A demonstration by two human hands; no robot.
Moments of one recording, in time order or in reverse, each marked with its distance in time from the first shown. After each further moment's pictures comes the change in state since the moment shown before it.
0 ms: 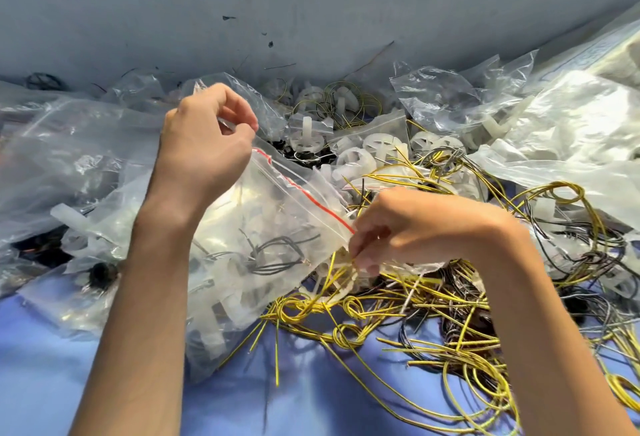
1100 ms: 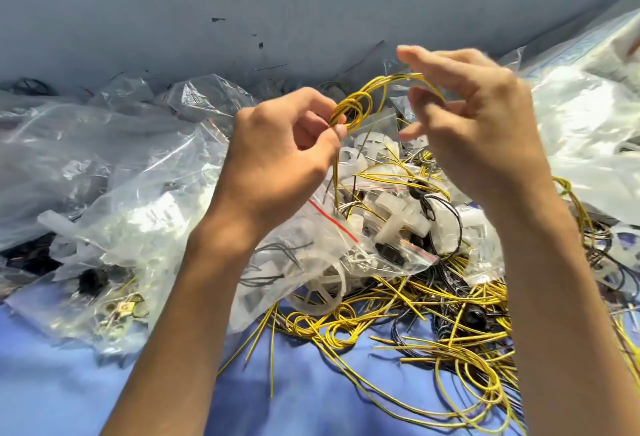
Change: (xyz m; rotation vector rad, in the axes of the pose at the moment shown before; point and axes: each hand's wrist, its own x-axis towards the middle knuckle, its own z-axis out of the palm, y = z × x) left_hand -0.033 0.055 0.025 -0.304 -0.192 0.234; right_hand -0.023 -0.005 -0.035 0.240 1.167 -0.001
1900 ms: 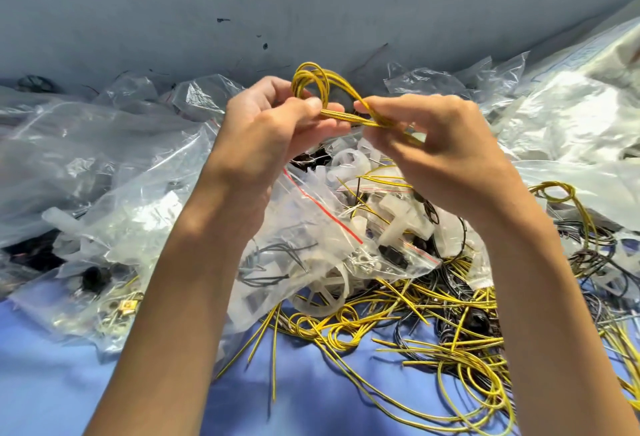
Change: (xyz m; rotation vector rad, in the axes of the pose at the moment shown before) left_hand 0.007 0.012 -0.011 -0.774 0.011 -0.373; right_hand -0.003 0.003 0.015 -0.122 -0.236 -0.168
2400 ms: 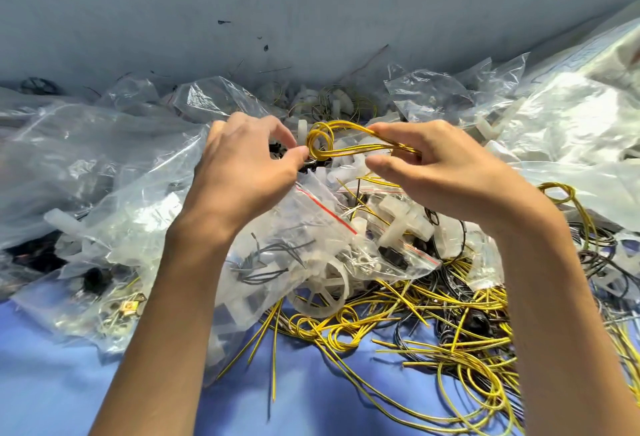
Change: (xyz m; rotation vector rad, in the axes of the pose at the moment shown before) left_hand 0.010 -0.020 -0.030 1.288 0.138 0.047; right_hand -0.005 0.012 -0.006 -0.004 -0.275 0.156
